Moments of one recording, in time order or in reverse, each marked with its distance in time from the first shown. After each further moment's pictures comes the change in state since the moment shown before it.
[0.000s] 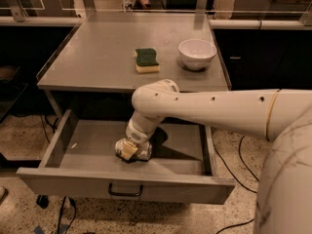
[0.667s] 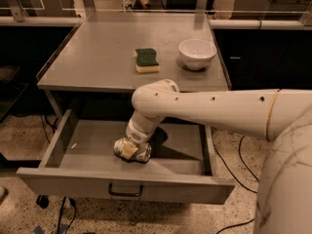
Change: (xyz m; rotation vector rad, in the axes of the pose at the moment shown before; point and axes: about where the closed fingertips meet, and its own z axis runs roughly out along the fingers) arm 0.000 0.000 0.000 0.000 0.000 0.000
